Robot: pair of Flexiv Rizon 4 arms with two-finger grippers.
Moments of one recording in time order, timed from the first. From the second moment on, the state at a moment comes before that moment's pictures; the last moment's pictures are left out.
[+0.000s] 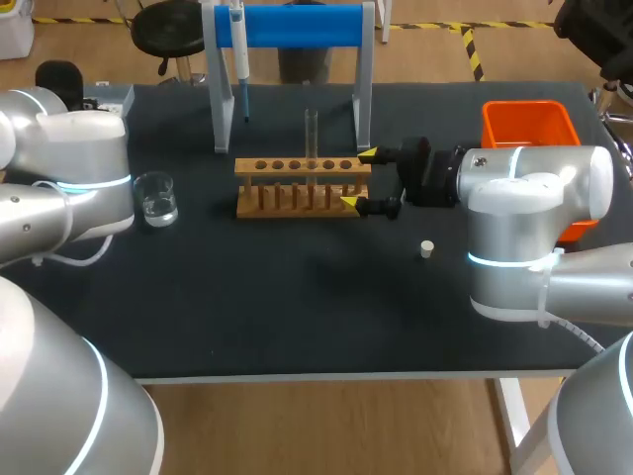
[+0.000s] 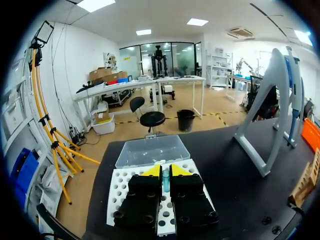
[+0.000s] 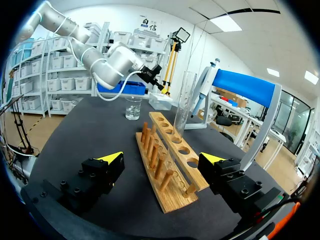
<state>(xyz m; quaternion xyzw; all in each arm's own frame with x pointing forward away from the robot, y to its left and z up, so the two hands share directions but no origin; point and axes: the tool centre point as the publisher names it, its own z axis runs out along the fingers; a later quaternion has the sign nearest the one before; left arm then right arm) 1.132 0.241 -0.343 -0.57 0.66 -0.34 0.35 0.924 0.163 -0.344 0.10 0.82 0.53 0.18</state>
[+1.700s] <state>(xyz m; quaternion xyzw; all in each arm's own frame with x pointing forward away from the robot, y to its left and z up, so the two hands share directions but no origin) 1.104 0.191 -0.272 -0.44 0.74 -0.36 0.37 0.924 0.163 -0.344 0.10 0.82 0.53 0.18</state>
